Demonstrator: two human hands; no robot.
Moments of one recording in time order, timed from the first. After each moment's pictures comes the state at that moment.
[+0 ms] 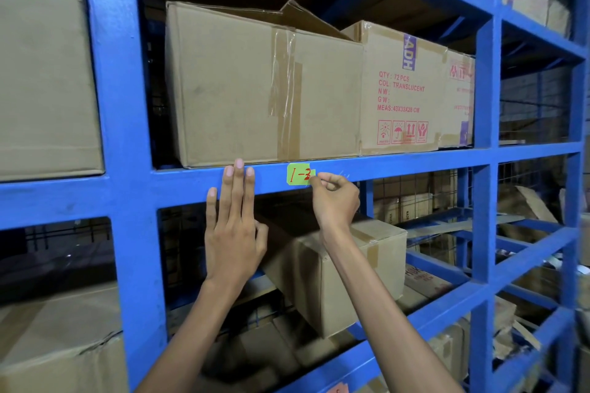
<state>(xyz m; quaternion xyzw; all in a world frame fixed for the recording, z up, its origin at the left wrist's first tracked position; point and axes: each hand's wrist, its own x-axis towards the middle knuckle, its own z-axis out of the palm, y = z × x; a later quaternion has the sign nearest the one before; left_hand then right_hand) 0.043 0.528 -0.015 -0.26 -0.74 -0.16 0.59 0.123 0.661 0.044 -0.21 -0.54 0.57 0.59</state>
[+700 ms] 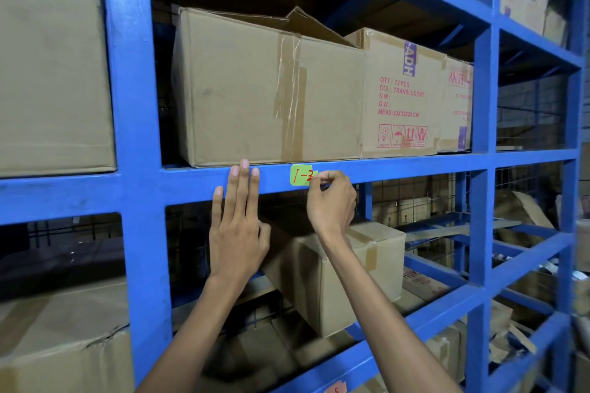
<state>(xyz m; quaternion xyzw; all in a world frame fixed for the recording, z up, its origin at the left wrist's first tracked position) 0.046 0.524 -0.014 -0.27 -0.75 -0.17 0.59 0.120 0.652 0.042 -0.25 -0.65 0.35 0.62</state>
